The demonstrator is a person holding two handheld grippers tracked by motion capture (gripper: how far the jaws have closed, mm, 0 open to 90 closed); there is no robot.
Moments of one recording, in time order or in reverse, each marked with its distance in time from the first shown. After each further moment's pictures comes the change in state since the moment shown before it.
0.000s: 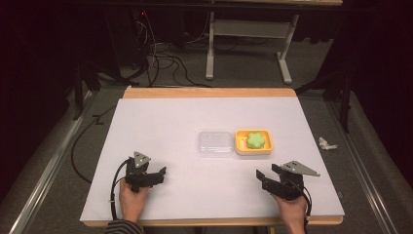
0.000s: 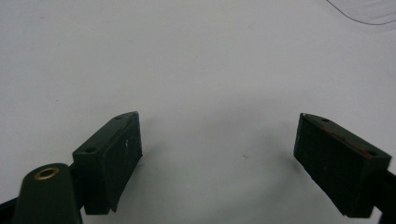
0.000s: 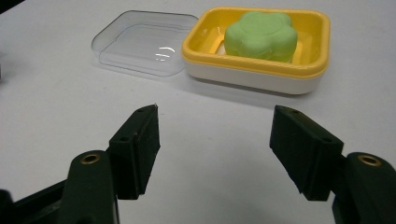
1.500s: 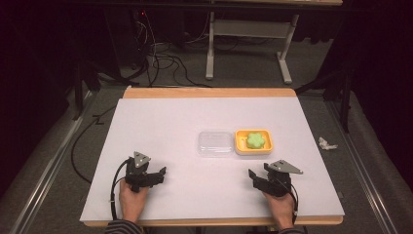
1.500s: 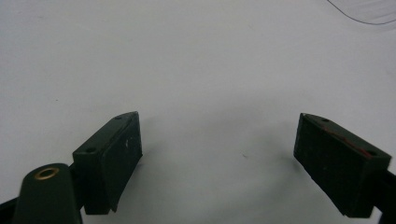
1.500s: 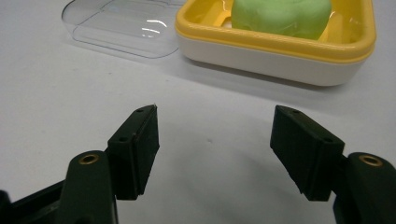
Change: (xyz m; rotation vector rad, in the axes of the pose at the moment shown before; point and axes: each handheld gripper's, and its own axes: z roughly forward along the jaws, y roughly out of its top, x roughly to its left) left arm 0.000 0.000 0.000 0.001 0.000 -0.004; right arm 0.001 -0.015 0.040 0.018 -0.025 -0.052
